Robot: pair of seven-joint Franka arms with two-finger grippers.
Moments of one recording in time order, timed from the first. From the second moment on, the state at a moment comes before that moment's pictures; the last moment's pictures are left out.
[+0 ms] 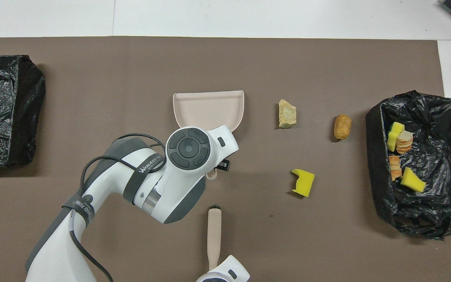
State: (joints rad) left arm -0.70 0.25 0.01 -1.89 0.00 2.20 -0.32; right arm 1.04 -0.06 0.02 -2.37 0.37 2.19 0.89
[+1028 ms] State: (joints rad) left arm -0.71 0.30 0.04 -1.92 -0.02 2.29 -0.34; right arm 0.98 -0.11 0.02 -2.36 0.35 2.04 0.86
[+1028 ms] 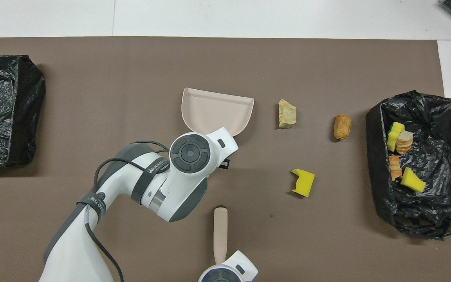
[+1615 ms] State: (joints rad) left arm -0.59 0.22 0.05 -1.91 -0.01 2.25 0.07; right arm 0.78 -0.31 0.01 -2.34 0.19 1.75 0.76
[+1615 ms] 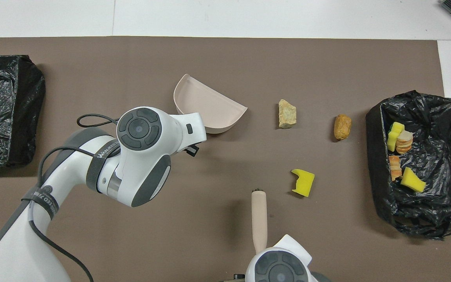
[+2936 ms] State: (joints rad) left arm -0.60 0.27 0.04 -1.97 -0.01 2.33 0.09; right arm 0.15 0.01 0.00 -2.04 -0.39 1.82 -0.05
